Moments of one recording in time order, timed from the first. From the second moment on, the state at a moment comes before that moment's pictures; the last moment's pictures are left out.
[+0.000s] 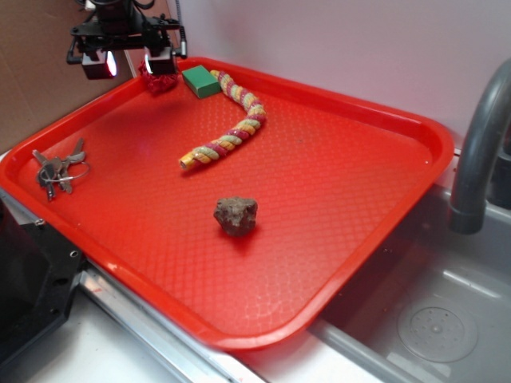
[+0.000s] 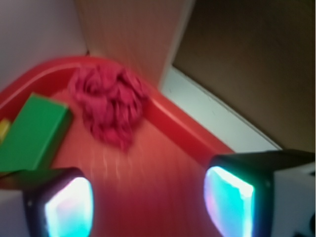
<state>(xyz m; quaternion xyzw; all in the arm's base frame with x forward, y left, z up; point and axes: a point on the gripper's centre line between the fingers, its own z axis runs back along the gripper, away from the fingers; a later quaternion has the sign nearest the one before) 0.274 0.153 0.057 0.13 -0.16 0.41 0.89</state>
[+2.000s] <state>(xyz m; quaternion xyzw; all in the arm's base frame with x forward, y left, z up) 0.321 0.179 0.026 0.14 -0.14 0.43 0.88</state>
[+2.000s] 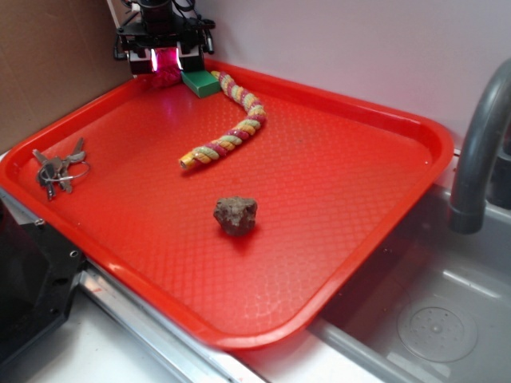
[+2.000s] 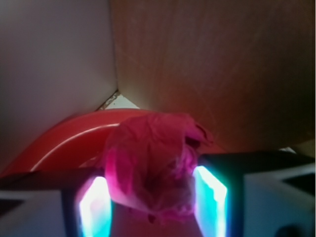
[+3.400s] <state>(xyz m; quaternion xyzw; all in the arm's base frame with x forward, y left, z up) 0.240 0.096 0.100 0.04 -0.13 0.33 0.93</state>
